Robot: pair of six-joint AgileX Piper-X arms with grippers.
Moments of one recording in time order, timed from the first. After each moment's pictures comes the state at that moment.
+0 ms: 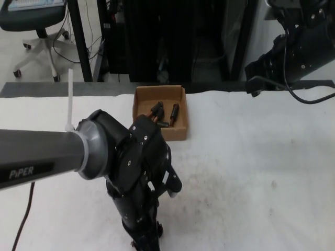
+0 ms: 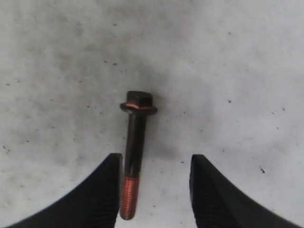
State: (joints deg) left arm -40.4 95.2 -53.5 42.3 5.7 22.7; right arm 10.2 88.6 -75.6 46.3 -14.8 -4.7
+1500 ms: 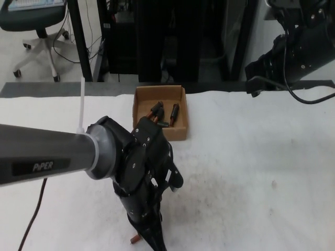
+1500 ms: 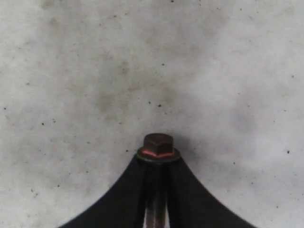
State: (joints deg) left arm -38.9 100.2 -54.3 36.1 3.7 22.7; right arm 10.2 88.6 -75.6 46.3 -14.9 -4.7
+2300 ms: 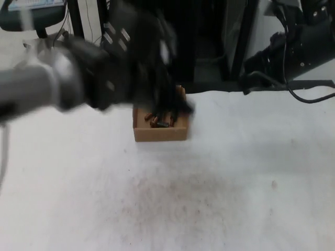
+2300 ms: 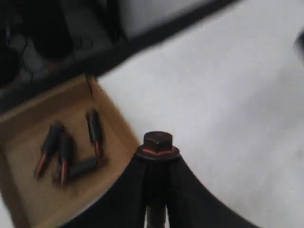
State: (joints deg) left arm -31.7 86.3 -65.5 9.7 9.5 -2.9; right arm 10.2 88.6 -75.3 42.5 -31.7 -3.9
